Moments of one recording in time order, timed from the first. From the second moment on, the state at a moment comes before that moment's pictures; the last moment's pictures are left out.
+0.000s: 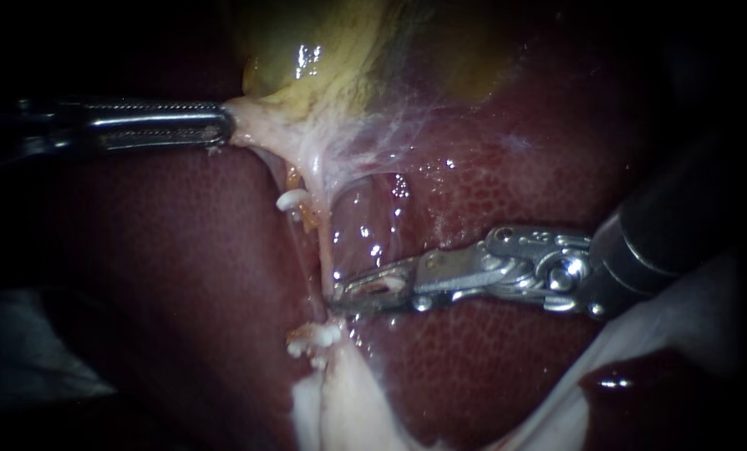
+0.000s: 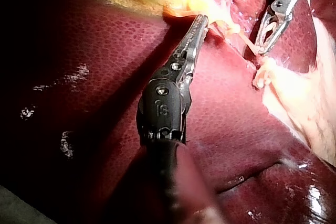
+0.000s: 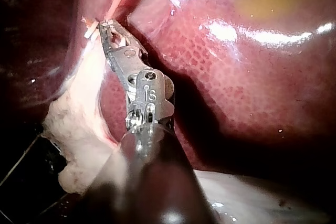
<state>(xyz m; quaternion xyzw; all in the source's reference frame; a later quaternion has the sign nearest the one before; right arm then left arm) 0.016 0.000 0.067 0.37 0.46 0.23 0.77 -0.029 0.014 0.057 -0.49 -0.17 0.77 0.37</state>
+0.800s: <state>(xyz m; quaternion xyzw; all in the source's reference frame) 0.018 0.000 0.069 0.38 0.50 0.23 0.74 -0.029 0.014 0.057 -0.49 -0.17 0.77 0.37</state>
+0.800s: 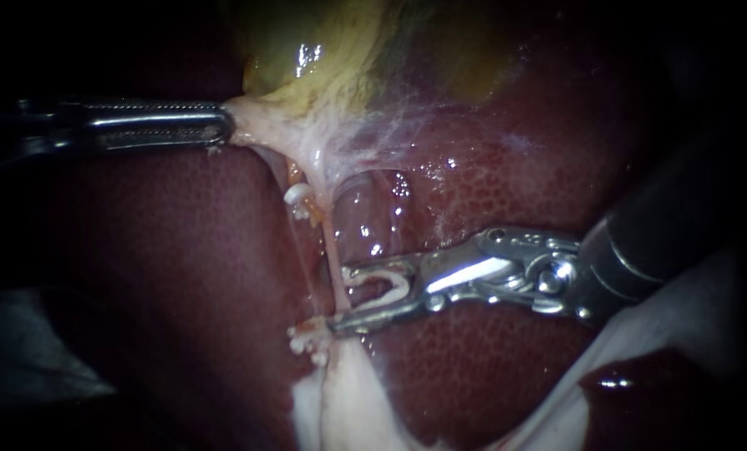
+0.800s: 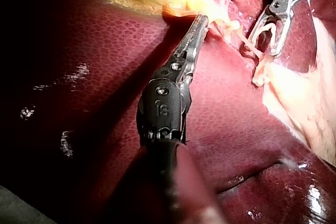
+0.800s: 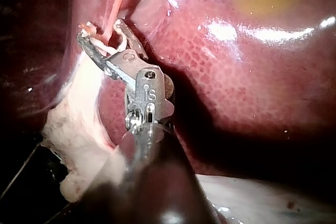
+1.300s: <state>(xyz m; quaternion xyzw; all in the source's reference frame) 0.020 0.000 0.070 0.46 0.55 0.19 0.67 -0.029 0.014 0.057 -0.49 -0.17 0.77 0.37</state>
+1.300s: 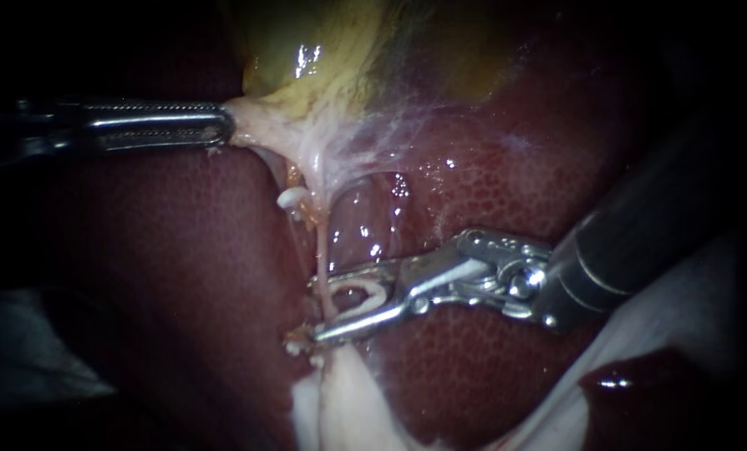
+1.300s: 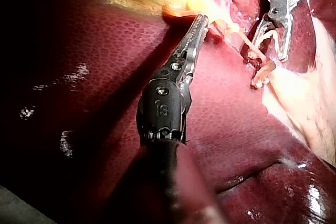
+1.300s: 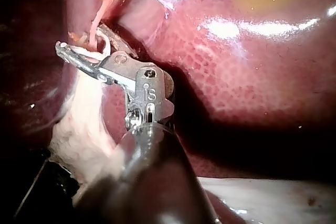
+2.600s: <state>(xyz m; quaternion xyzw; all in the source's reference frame) 0.023 -0.002 0.069 0.45 0.55 0.20 0.67 -0.029 0.014 0.057 -0.49 -0.16 0.77 0.37</state>
